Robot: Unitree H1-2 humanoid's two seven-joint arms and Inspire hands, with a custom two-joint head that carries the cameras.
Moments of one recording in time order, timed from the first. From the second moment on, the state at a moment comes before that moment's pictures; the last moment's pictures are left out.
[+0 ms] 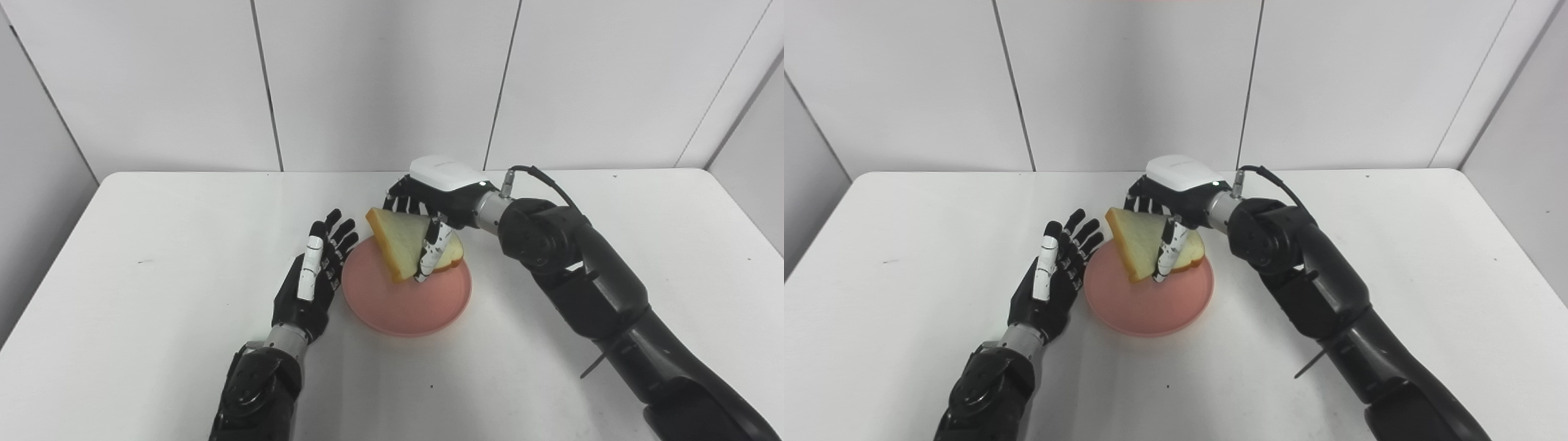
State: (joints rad) left arm -0.32 -0.11 -0.02 0.23 -0.22 0.12 -0.17; right arm -0.78 -0.38 0.45 0.12 -0.67 0.10 0.58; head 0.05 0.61
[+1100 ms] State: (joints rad) left arm -0.32 -0.11 -0.02 0.22 -0.22 0.12 -0.17; right arm -0.80 -0.34 0.57 0.13 -0.82 0.07 0.66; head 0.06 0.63
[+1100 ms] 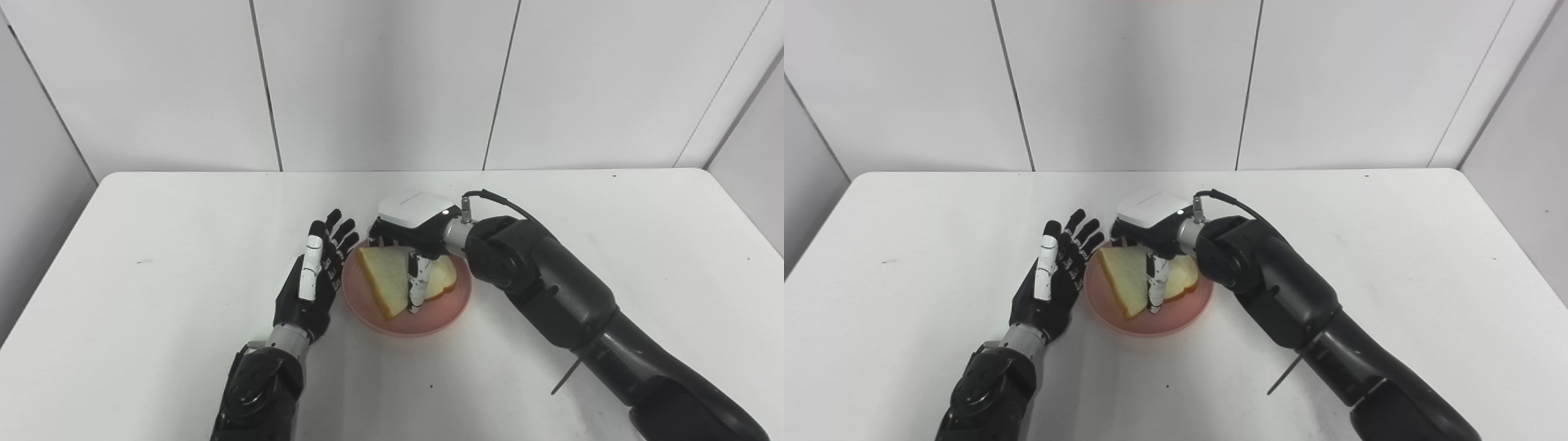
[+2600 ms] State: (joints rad) left arm -0.22 -0.09 -0.03 0.07 -0.15 0.16 -0.12; right arm -0.46 -0.31 0.10 -0.23 -0.61 0.36 0.70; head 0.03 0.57
